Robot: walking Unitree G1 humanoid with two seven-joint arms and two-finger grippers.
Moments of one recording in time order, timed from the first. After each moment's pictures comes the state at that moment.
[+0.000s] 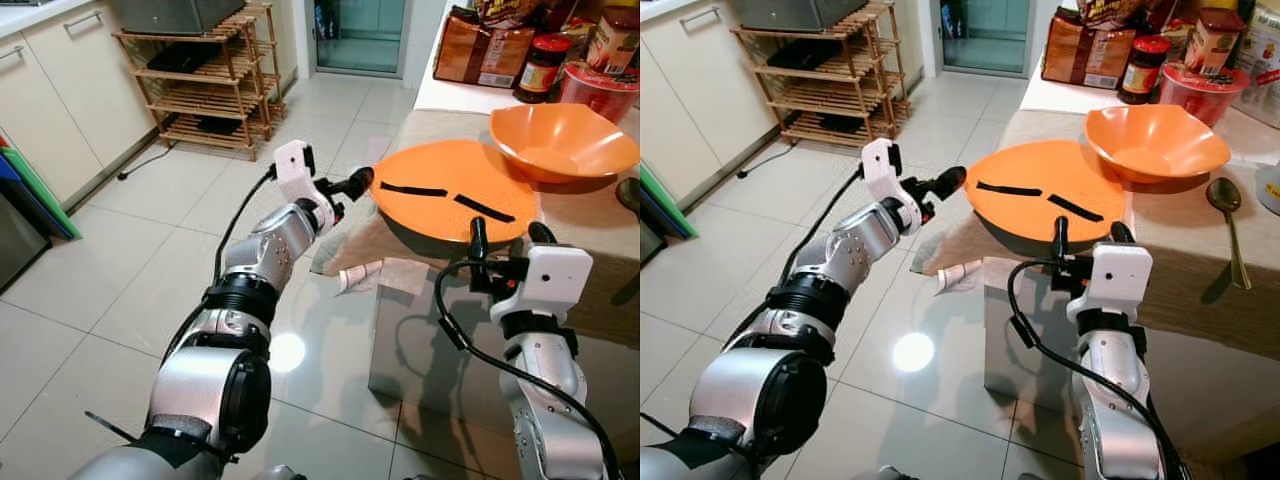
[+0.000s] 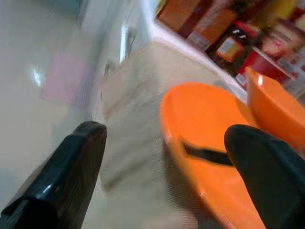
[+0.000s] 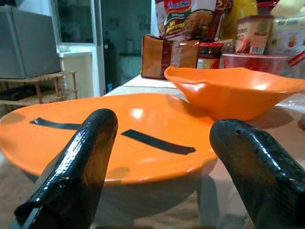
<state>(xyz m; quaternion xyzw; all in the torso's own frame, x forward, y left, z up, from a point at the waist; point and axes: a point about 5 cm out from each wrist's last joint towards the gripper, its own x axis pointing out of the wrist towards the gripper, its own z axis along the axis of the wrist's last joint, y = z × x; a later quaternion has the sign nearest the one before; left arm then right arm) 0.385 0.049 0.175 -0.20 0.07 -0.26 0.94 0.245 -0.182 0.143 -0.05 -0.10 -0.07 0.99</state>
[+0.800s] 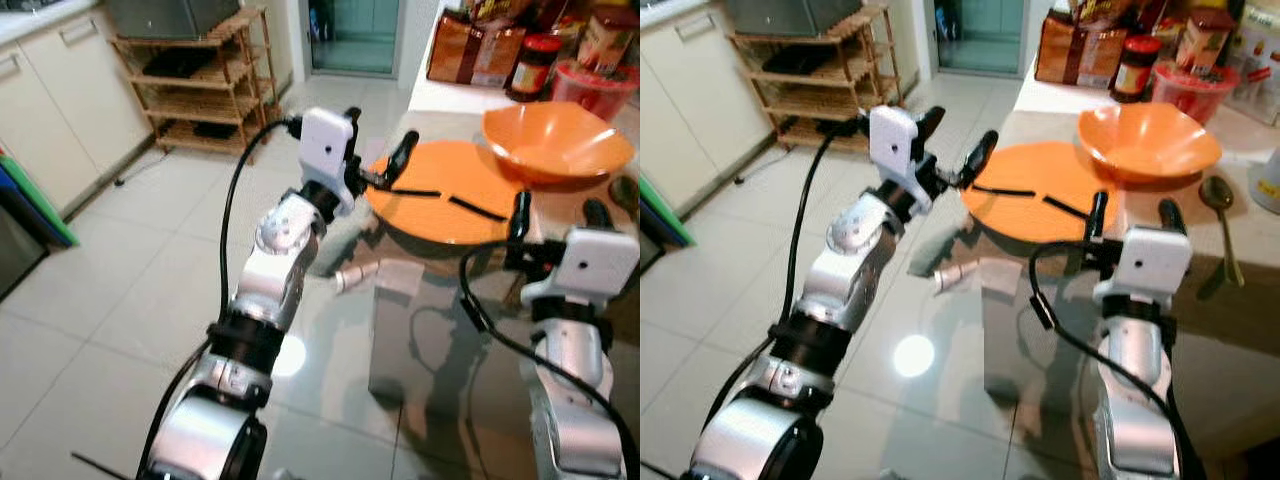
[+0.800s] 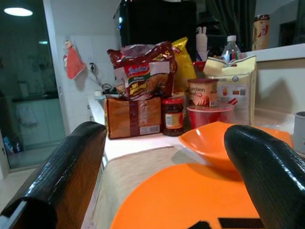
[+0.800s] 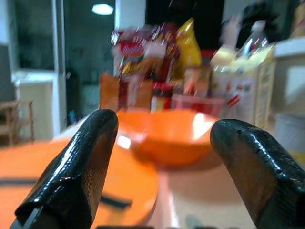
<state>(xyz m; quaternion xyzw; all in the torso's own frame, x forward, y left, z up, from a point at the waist) 0.344 0.033 0.216 -0.04 -0.18 -0.32 0.93 0.244 -0.198 0.174 -0.09 -0.17 -0.14 0.97</state>
